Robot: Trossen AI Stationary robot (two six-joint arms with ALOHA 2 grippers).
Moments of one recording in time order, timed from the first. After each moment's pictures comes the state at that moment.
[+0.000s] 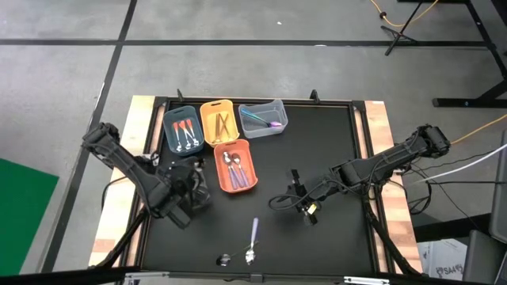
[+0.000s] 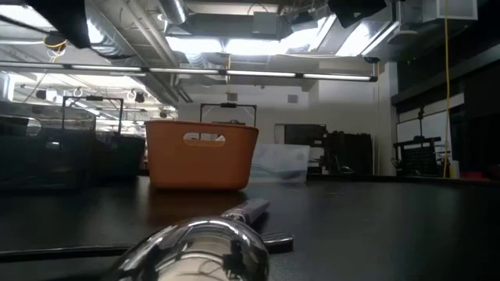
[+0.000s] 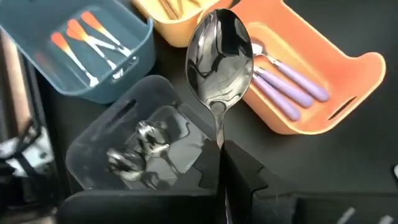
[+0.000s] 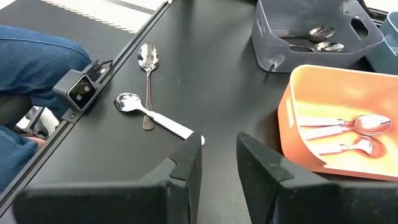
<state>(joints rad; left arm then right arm) -0.65 1.52 1.33 -1.57 -0.61 -1.88 0.39 1.37 0.99 -0.24 0.04 -0.03</state>
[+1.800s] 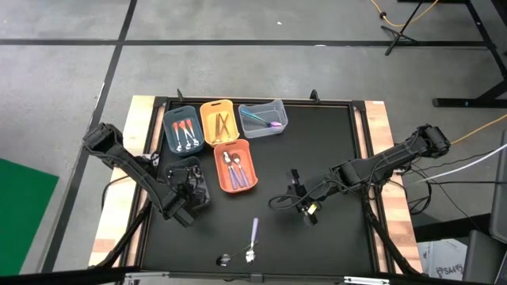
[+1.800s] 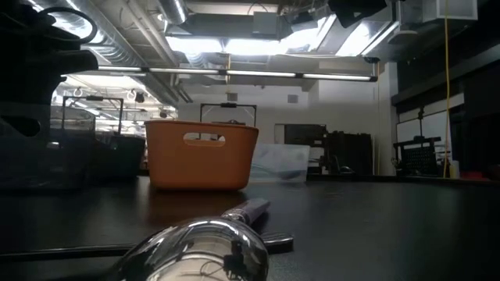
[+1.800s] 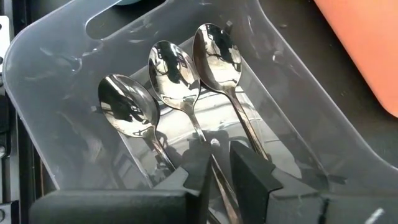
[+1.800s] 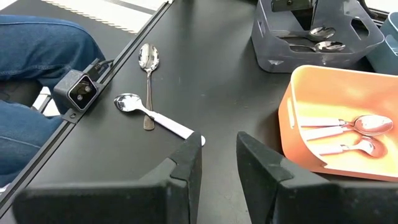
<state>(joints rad) -0.65 1.52 0.90 -1.19 -0.44 -2.12 0.39 1.37 0.99 -0.23 0.03 -0.03</state>
